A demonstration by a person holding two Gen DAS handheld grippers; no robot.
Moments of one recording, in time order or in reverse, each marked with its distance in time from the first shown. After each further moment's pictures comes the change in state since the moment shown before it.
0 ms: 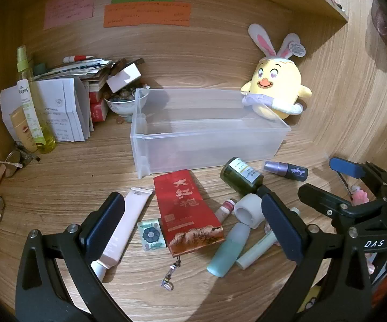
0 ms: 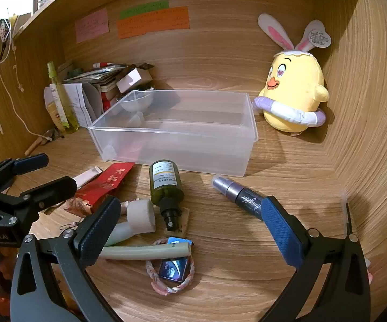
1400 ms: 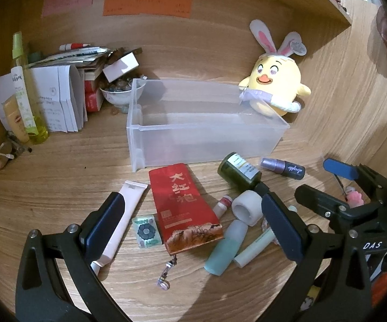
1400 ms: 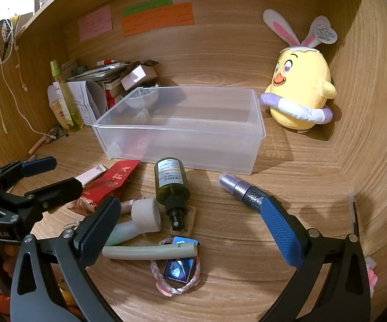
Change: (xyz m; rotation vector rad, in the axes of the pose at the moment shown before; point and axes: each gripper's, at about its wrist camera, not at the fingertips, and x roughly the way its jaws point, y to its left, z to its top) left arm 0.008 0.010 0.000 -0.037 0.044 -0.051; right arm 0.006 0.000 0.000 0.001 0.016 0.035
